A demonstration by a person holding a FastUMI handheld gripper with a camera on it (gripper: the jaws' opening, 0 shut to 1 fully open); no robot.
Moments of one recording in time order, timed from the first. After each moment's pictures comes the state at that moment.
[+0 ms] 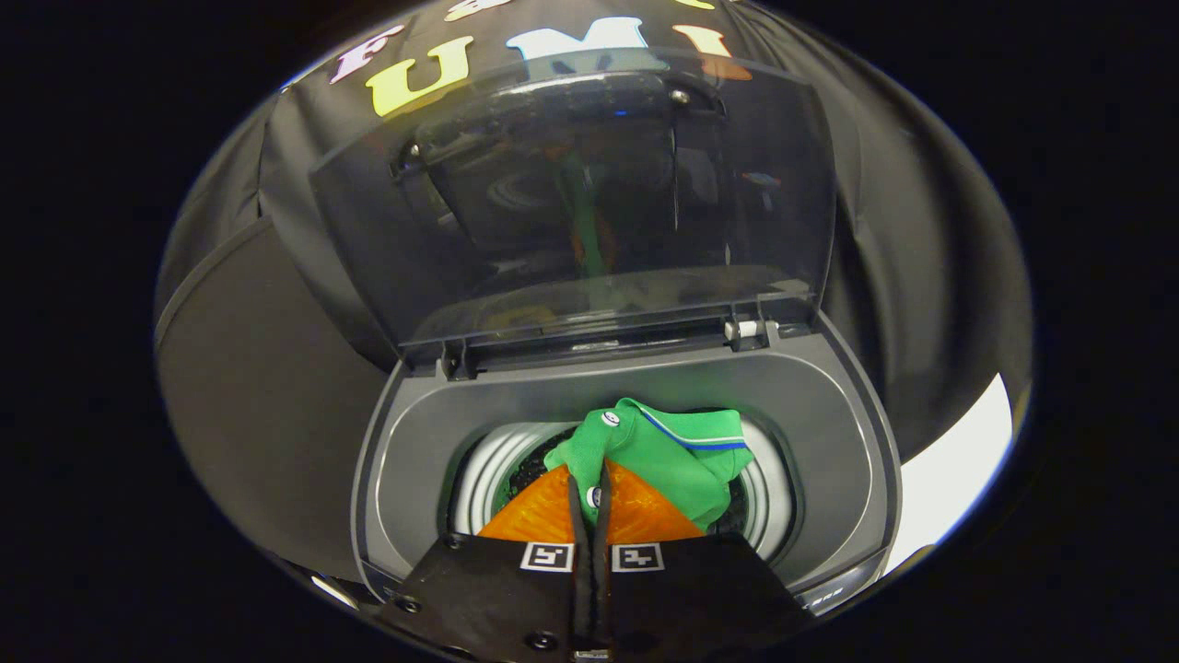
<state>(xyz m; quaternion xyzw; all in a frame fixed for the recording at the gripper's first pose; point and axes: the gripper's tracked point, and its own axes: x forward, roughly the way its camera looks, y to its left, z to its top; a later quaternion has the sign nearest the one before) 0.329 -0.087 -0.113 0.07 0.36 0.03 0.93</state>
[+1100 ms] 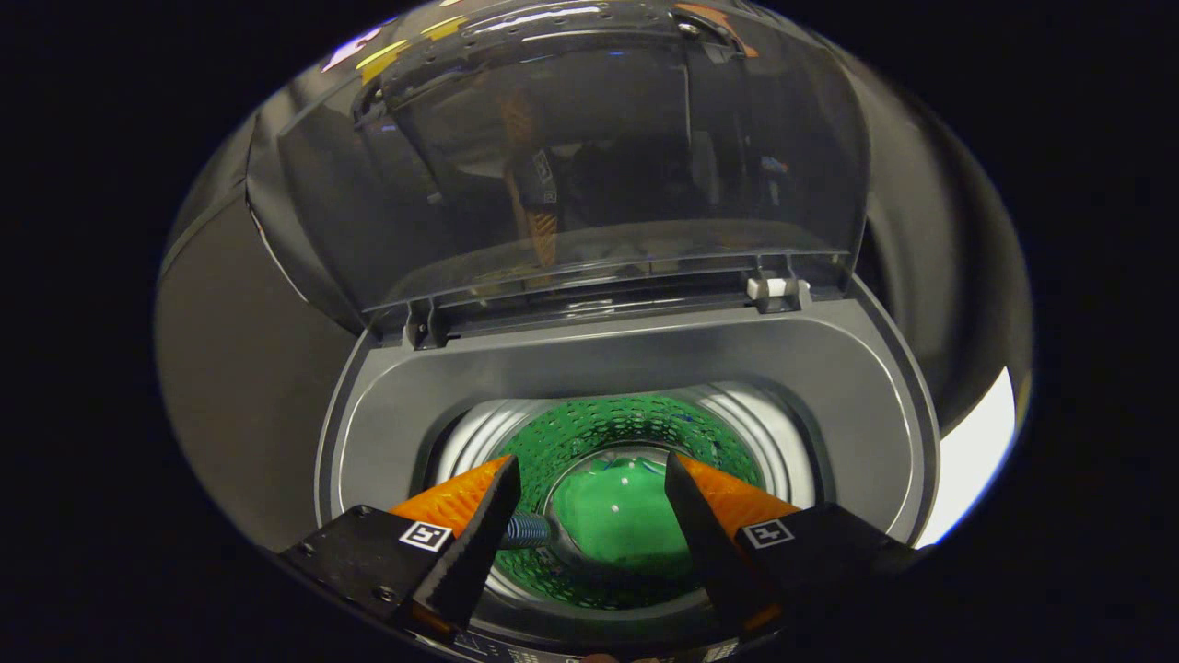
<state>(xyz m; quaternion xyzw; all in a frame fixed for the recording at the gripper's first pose) 0.342 -0.086 -0.144 0.08 0.40 0.03 0.91</state>
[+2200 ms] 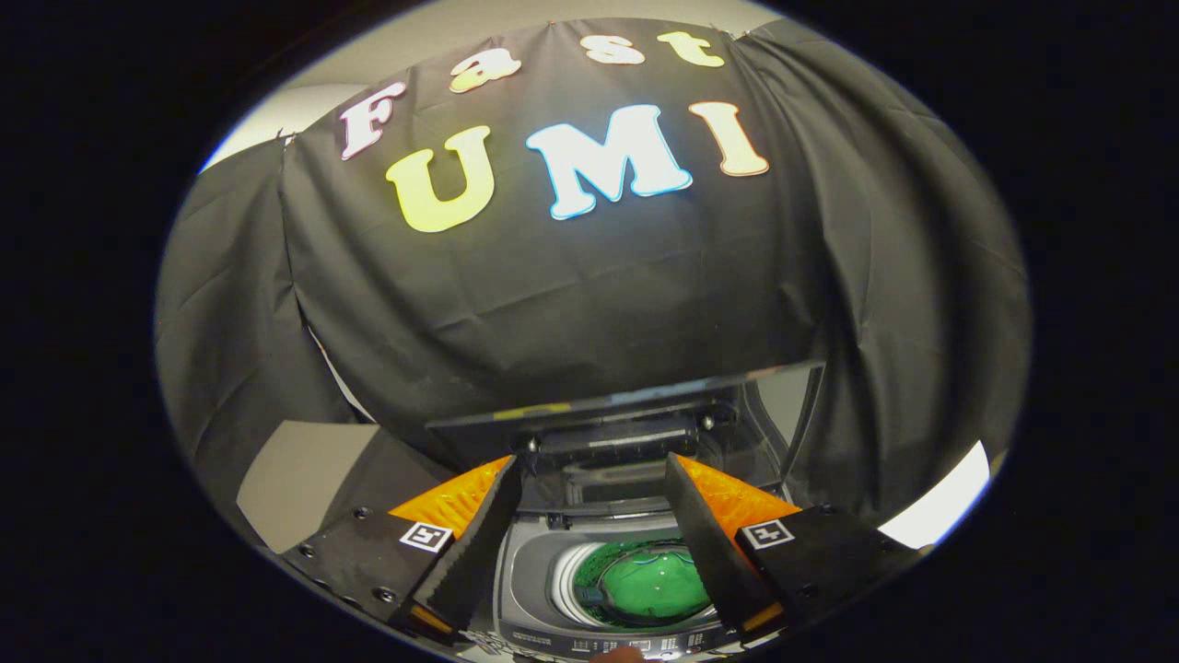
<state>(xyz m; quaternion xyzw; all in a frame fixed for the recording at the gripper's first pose) 0.382 -0.087 0.159 0.12 0.24 0.06 0.96</state>
